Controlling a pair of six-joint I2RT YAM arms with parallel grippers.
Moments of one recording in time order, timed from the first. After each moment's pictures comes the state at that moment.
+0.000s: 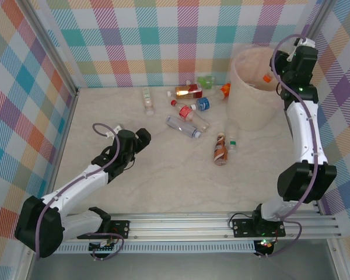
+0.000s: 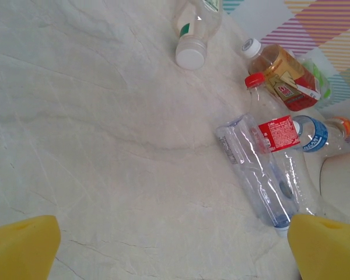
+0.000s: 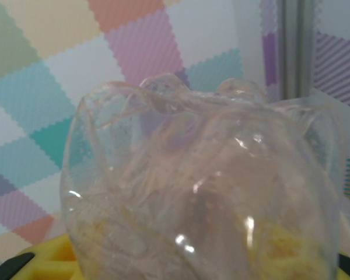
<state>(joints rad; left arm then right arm) -0.49 1.12 0.67 -0.17 -0.29 -1.00 -0.12 1.62 1.74 -0.36 0.04 0.30</state>
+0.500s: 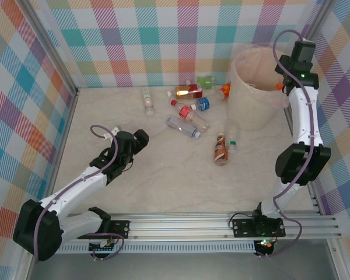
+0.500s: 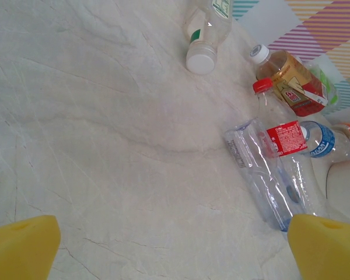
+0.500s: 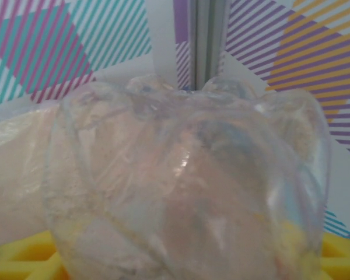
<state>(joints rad) -0.49 1.10 0.66 -0.19 -0.31 -1.00 -0.15 1.84 2.02 -0.64 0.26 0.16</state>
